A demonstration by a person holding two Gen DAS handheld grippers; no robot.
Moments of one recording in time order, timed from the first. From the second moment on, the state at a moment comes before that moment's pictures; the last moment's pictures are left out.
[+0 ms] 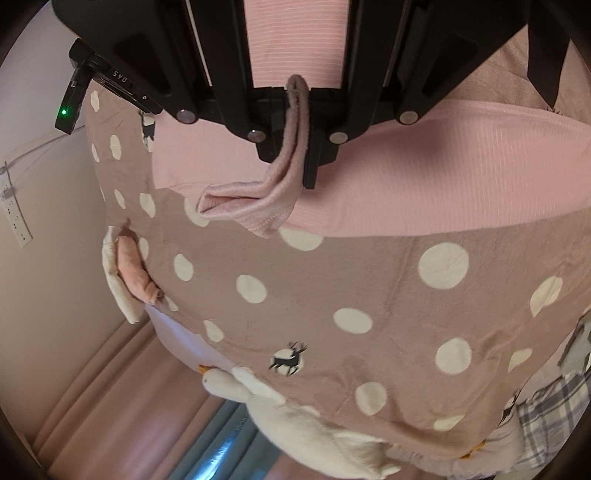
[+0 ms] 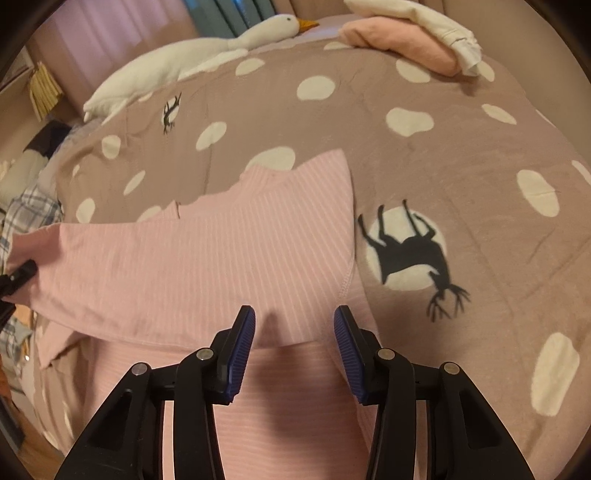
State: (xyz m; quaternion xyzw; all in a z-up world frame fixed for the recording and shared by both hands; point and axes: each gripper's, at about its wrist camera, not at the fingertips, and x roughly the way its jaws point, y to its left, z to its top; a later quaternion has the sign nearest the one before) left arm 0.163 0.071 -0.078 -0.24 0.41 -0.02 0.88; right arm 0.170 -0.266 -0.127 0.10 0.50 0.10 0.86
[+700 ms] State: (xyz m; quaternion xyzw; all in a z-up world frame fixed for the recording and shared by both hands) left arm 0.160 0.099 -0.131 -0.26 0.46 0.02 0.85; right arm 0.175 -0.253 -0.143 0.08 0.52 0.09 0.85
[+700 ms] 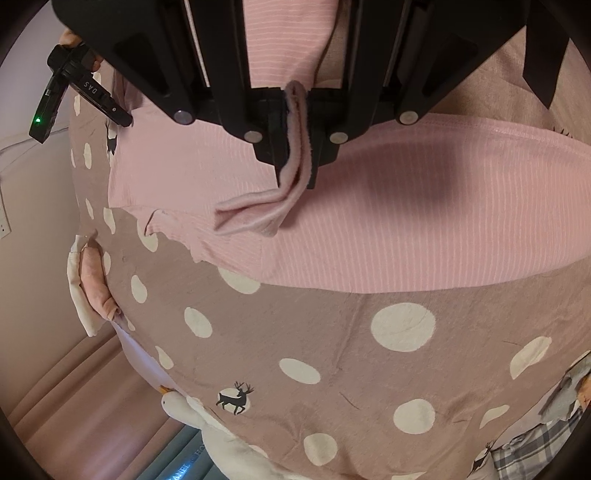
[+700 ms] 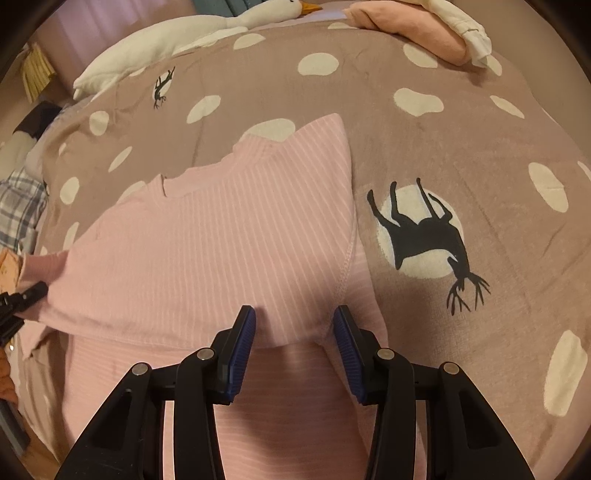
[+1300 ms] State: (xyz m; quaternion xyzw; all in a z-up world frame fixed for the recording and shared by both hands) left arm 0.152 0.111 -0.153 -0.25 0.49 0.05 0.84; right arm 0.175 -0.249 -0.144 0.07 0.52 0.08 0.85
